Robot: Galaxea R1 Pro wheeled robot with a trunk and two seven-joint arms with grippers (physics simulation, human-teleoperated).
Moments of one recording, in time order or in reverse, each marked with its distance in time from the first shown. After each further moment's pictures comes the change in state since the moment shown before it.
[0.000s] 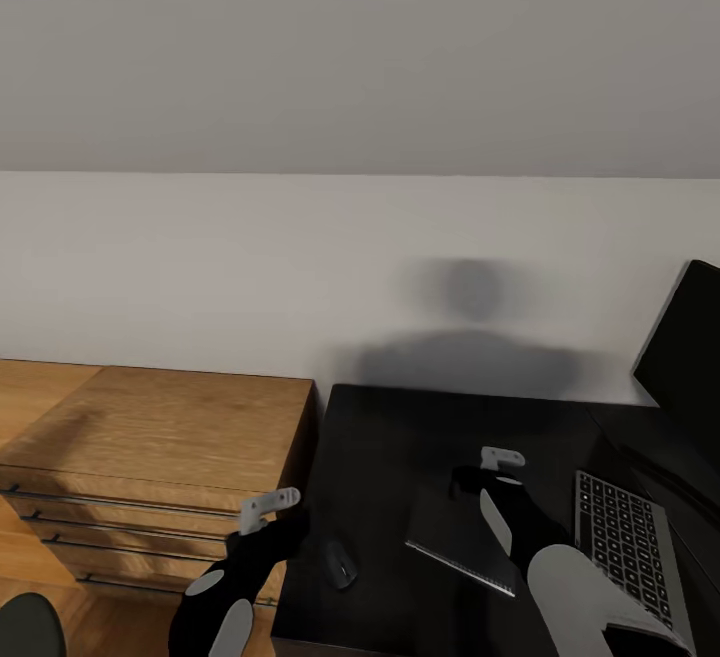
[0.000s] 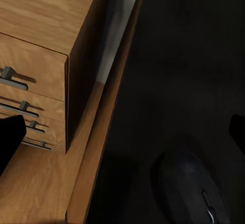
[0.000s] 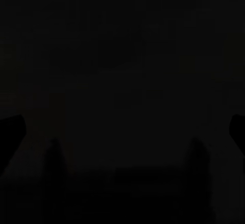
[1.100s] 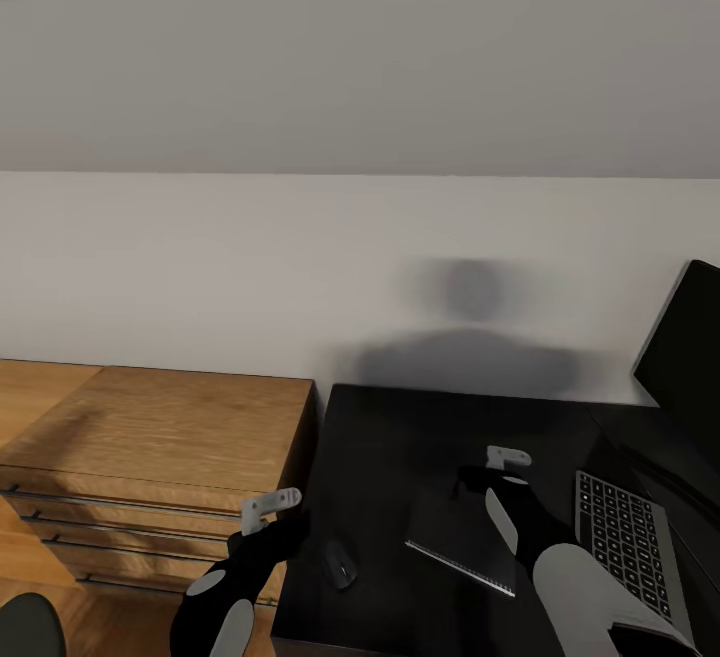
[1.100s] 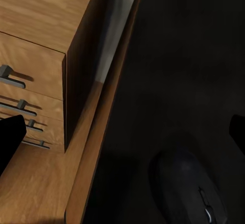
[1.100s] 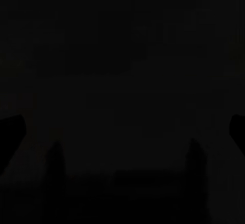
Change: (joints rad) left arm 0.000 -0.005 -0.001 0.001 0.000 0.003 0.000; right arm -0.002 -0.017 -0.006 0.001 -0.008 -0.009 0.003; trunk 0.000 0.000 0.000
